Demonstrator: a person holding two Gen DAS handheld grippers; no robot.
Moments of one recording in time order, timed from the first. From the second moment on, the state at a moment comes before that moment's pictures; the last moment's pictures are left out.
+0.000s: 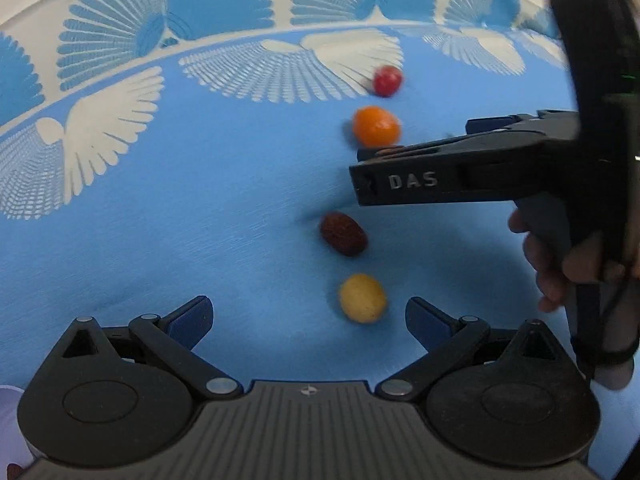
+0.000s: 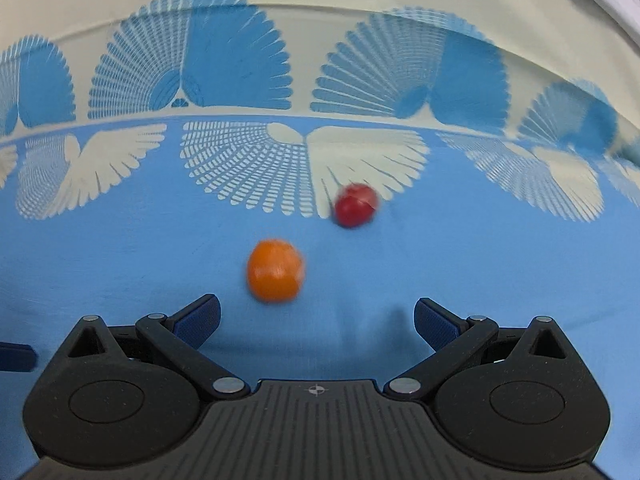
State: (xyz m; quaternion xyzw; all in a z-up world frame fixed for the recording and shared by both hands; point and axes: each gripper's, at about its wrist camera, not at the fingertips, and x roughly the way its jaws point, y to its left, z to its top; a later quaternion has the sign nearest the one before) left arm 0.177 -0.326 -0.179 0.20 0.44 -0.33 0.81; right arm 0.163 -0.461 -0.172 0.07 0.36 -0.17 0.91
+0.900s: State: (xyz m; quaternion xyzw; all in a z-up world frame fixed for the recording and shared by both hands) left arm 0.083 -0.161 -0.040 0.16 0.42 -0.30 0.84; right arm -0.055 -0.329 -0.047 0.11 0.25 -0.17 0.95
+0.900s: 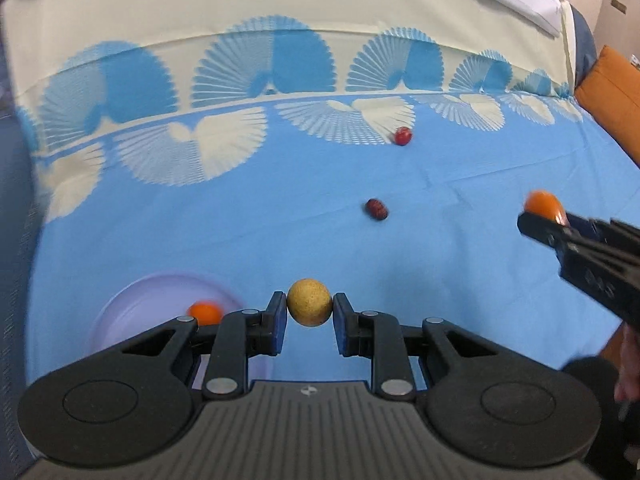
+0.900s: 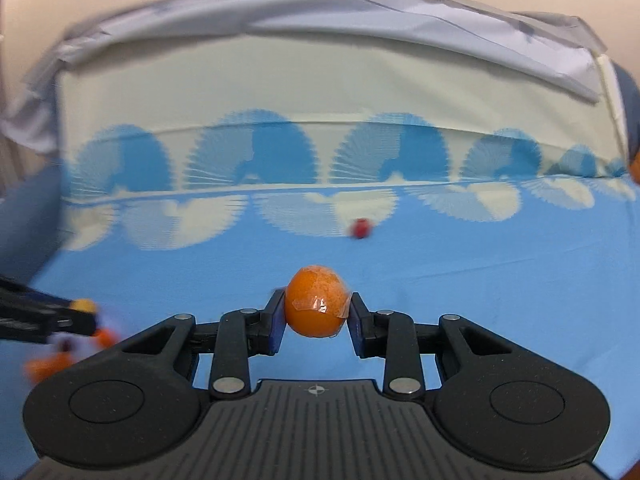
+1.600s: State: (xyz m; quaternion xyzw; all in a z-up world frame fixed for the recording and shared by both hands) left arm -0.013 -0.007 0.028 0.12 0.39 -0.24 0.88; right arm -0.140 -0.132 0.000 0.06 0.27 0.00 0.96
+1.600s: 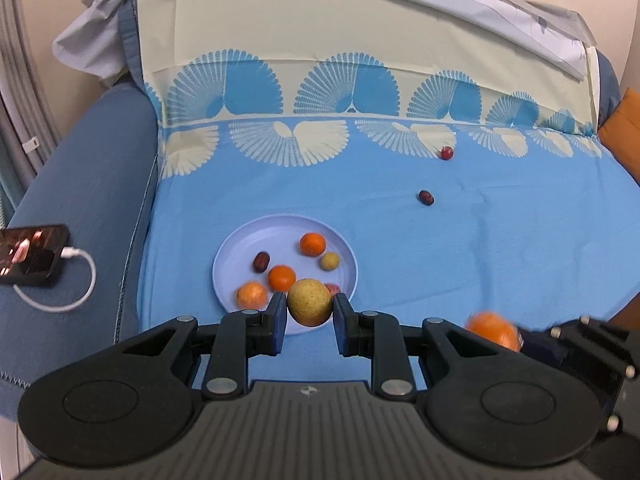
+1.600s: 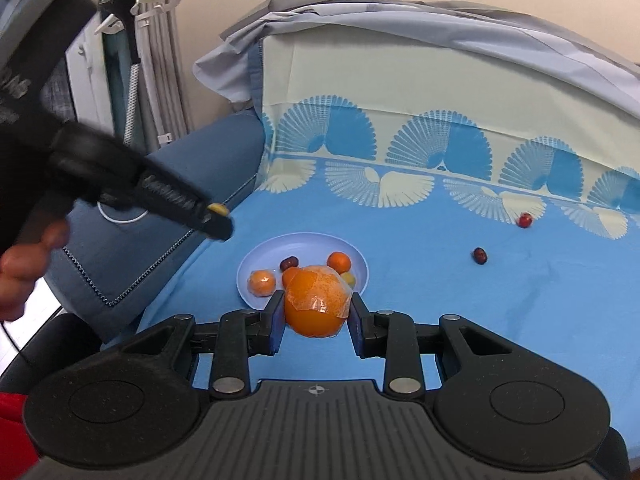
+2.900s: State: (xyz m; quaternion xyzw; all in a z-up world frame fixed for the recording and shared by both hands) left arm -0.002 0.020 0.026 0.09 0.39 -0.21 0.89; right arm -0.130 -0.128 0.000 0.05 0.28 0.01 0.96
